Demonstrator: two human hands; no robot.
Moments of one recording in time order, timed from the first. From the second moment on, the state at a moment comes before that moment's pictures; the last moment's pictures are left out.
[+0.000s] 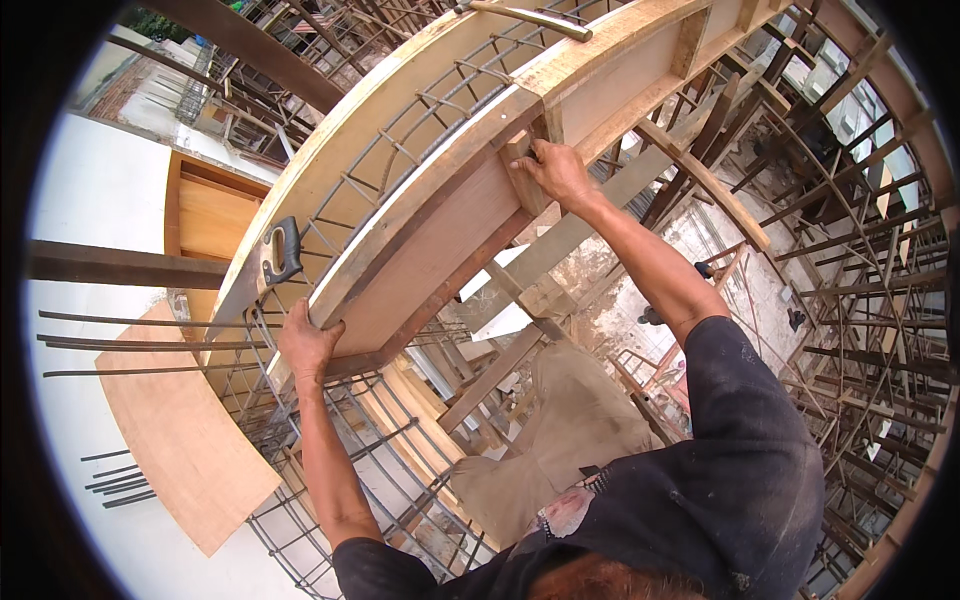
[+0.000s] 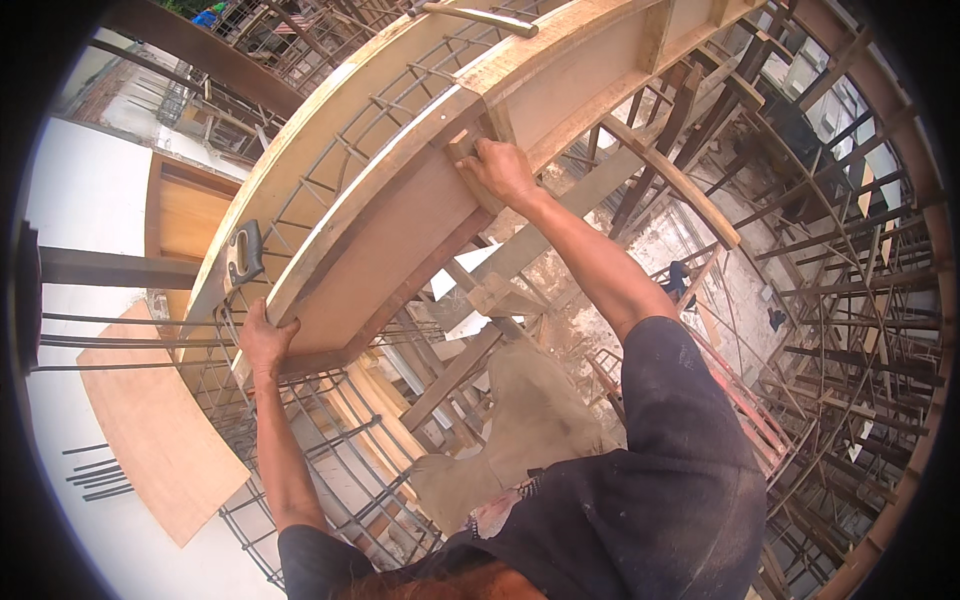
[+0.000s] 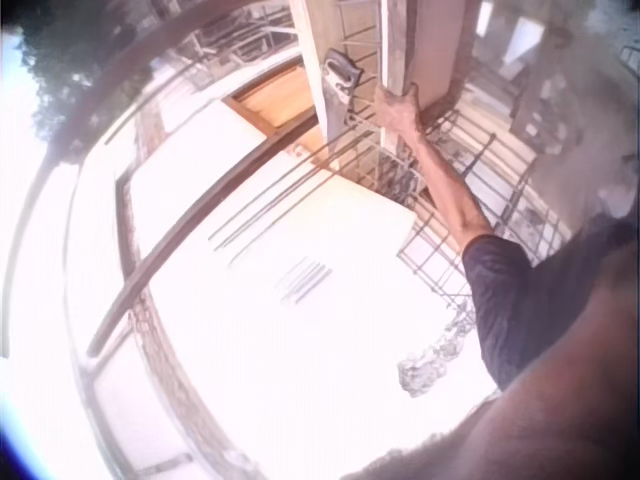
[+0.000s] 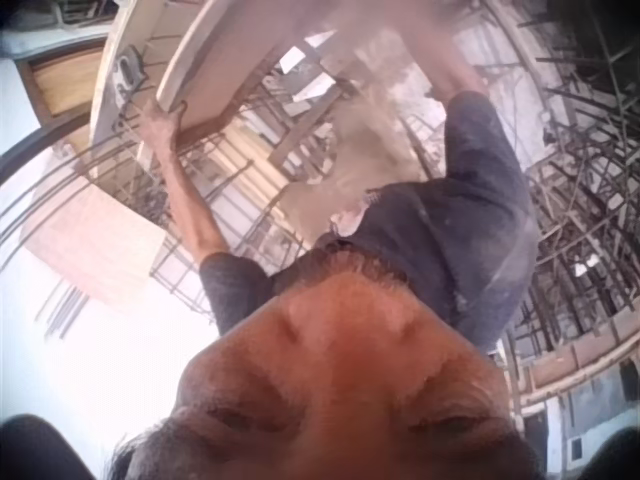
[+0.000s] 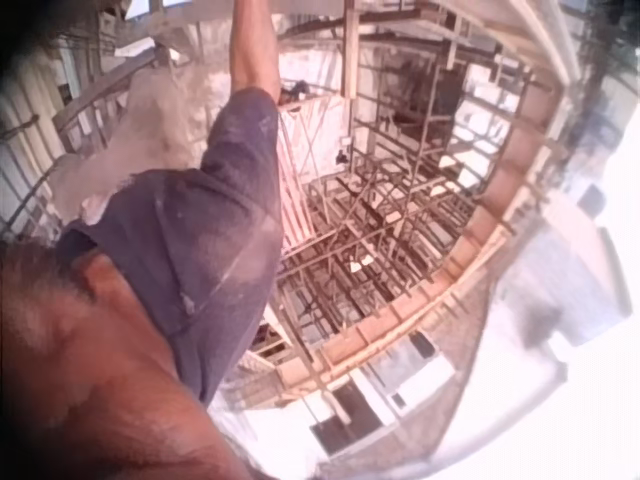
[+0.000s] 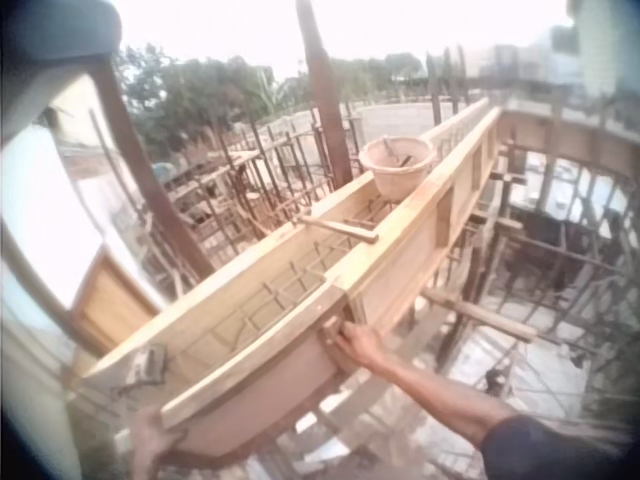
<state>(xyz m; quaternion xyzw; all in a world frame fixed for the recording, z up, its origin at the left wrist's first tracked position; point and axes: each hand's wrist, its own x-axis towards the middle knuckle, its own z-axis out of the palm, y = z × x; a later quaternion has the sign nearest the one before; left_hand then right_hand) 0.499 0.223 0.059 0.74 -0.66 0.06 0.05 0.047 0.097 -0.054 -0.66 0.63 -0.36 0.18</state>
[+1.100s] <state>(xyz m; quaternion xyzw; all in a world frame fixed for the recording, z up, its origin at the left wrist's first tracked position) 0.507 0.212 0.053 0.73 -0.68 0.08 -0.04 0.112 0.446 -0.146 -0.73 0.52 -0.14 0.41</state>
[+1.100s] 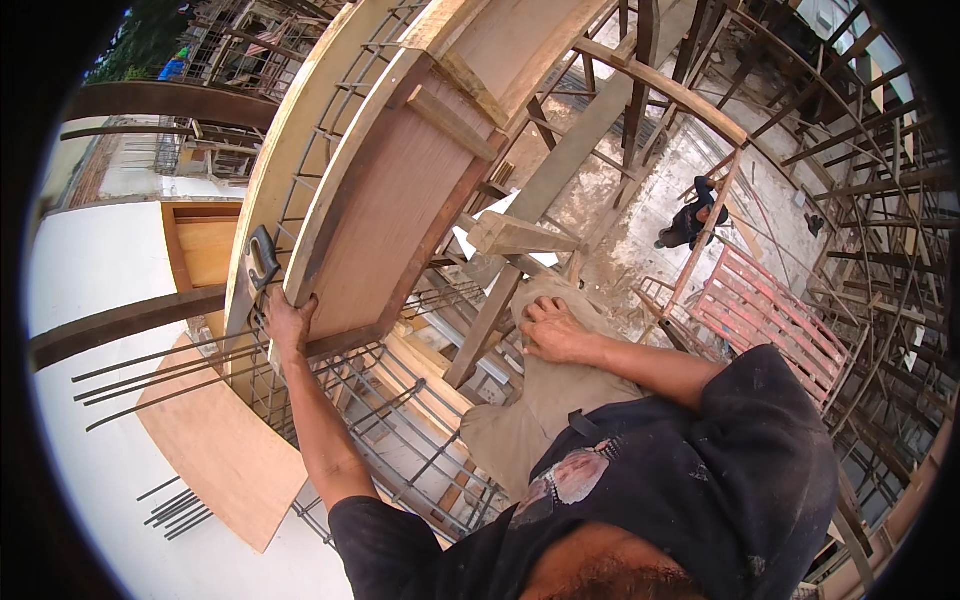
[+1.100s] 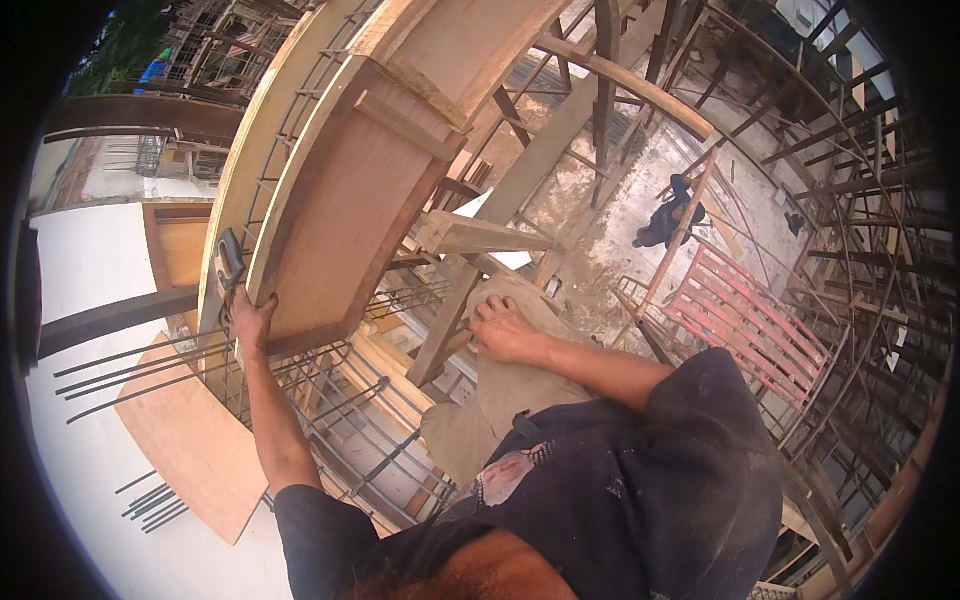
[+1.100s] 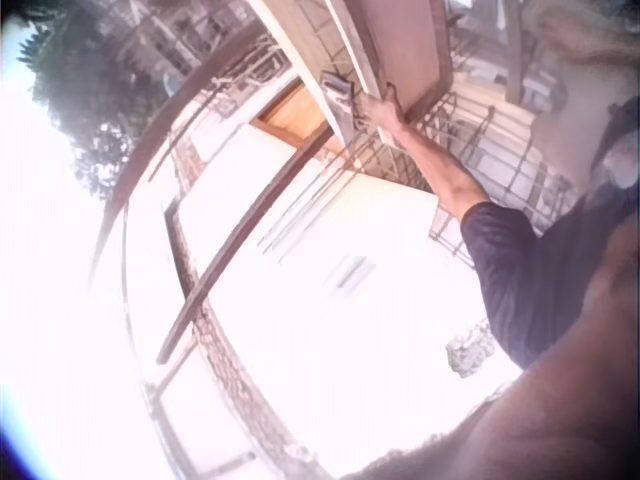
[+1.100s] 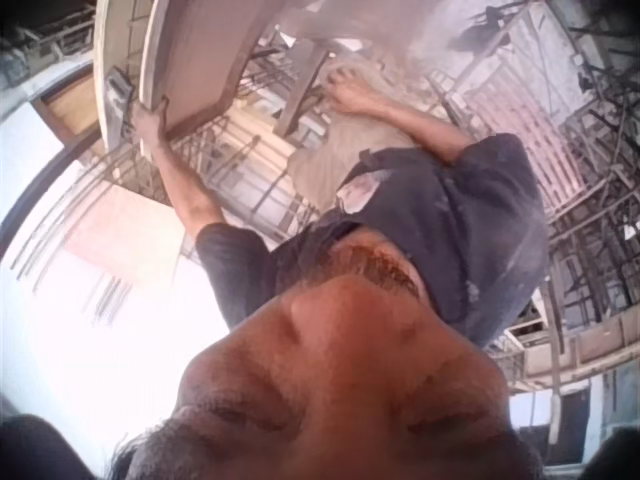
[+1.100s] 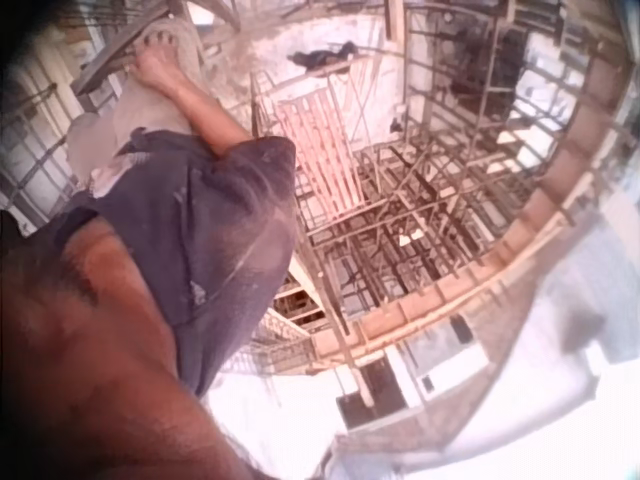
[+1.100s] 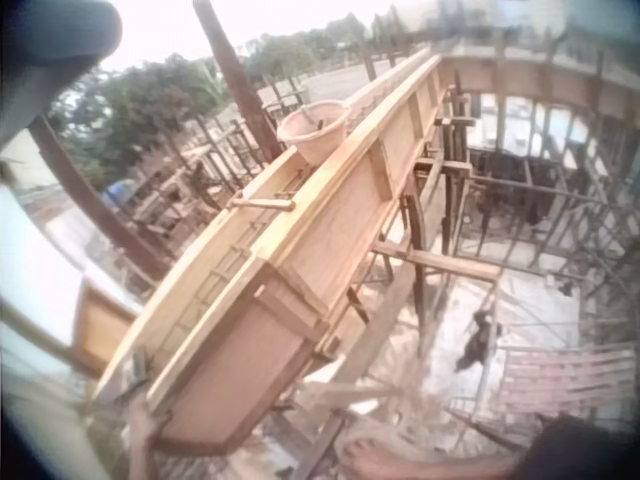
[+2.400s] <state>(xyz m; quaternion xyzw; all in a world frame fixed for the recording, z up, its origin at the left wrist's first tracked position) 0.507 0.654 0.021 0.83 -0.52 -0.06 0.17 0.115 0.226 -0.134 -0.67 0.73 -0.07 0.13</state>
